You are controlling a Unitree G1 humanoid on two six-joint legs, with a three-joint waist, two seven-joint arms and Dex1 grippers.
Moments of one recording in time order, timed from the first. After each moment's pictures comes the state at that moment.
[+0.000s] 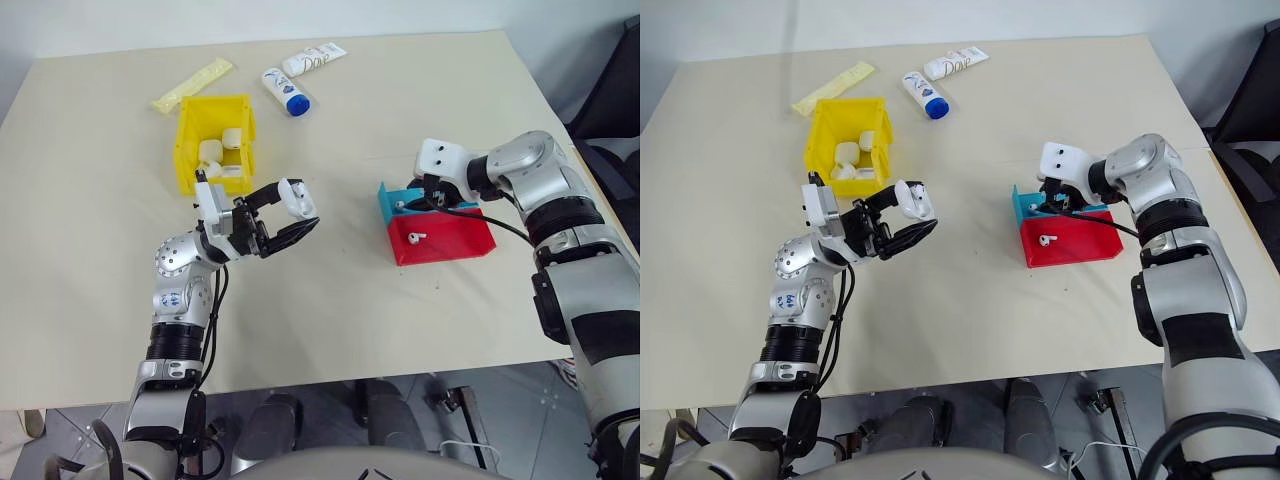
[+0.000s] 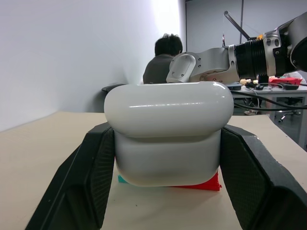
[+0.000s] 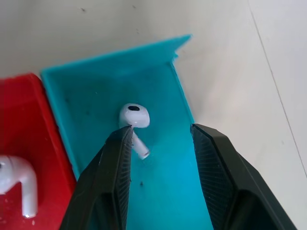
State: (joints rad) left arm -0.48 0.24 0.11 0.29 -0.47 -0.16 -1.13; right arm -1.20 -0.56 0.30 1.19 -0.27 -0.20 1.18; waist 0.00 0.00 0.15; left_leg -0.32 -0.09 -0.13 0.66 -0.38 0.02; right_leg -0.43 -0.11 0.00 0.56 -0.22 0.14
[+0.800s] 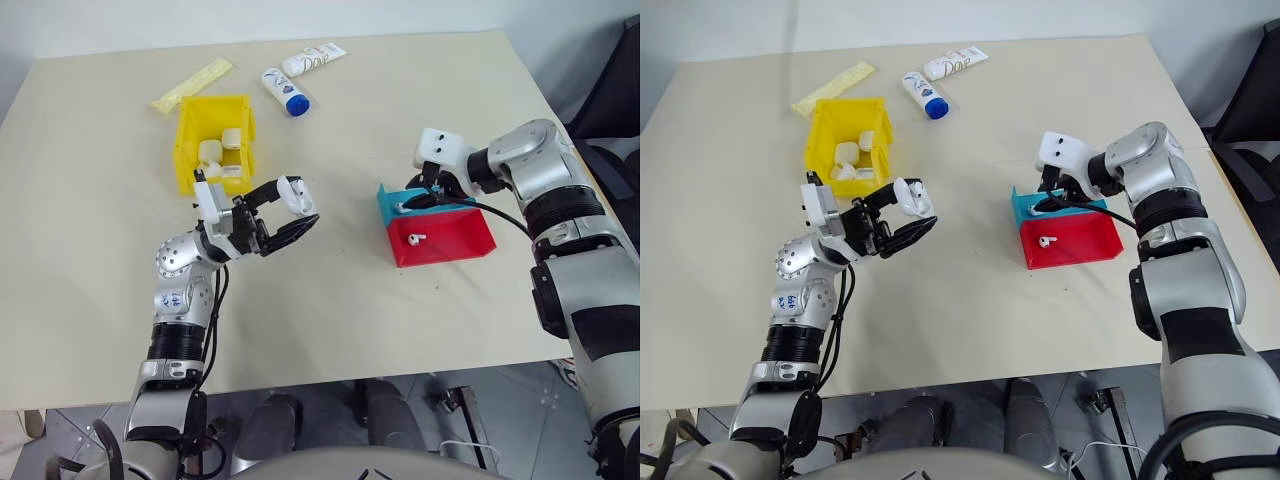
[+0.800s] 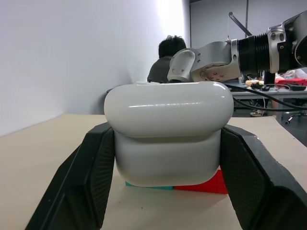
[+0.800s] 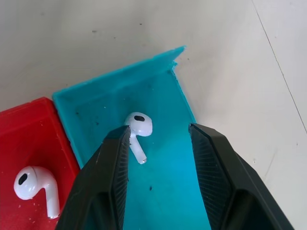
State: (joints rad) left arm -0.49 0.23 0.11 0.30 -0.47 -0.19 -1.11; right arm -1.23 -0.54 0.29 1.14 -0.26 0.01 1.25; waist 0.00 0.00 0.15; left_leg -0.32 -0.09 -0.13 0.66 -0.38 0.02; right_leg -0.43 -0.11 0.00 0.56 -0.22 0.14
